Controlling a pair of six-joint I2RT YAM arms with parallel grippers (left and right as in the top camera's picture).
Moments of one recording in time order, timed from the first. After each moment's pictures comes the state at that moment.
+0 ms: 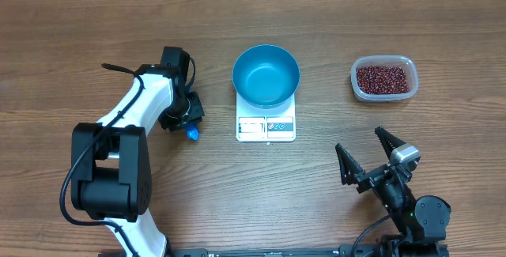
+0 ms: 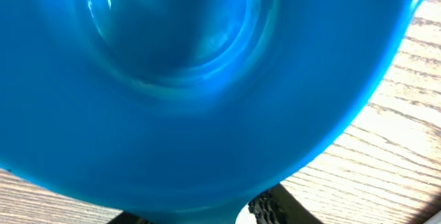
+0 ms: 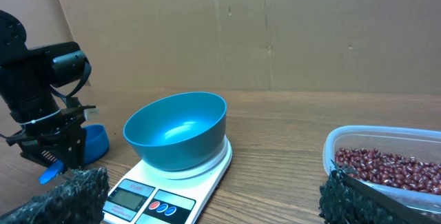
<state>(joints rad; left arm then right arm) -0.12 1.92 1.26 -0.86 0.02 -0.46 0.00 0.01 0.02 0.00 -0.44 0.15</state>
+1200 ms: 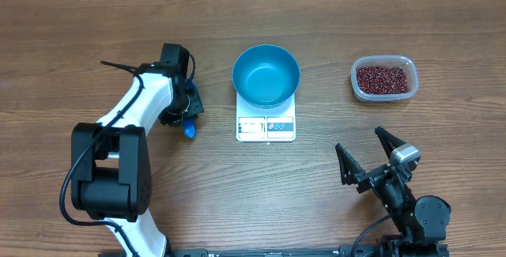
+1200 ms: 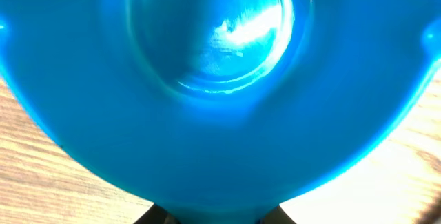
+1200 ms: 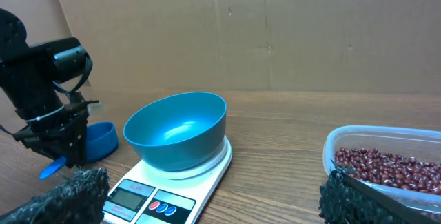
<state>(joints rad) -0.12 1.92 1.27 -0.83 0.01 -0.44 0.00 0.01 0.02 0.00 -0.44 0.15</state>
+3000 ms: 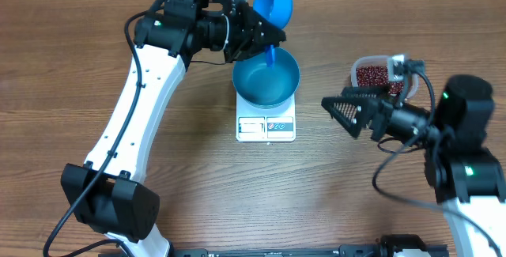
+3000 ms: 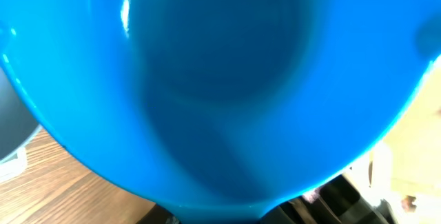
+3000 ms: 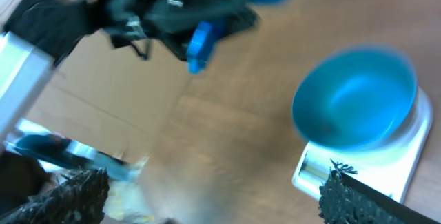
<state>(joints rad) -0.30 1.83 1.83 -0.76 0.94 -0.85 0.00 1.00 0.97 -0.46 -0.99 0.46</state>
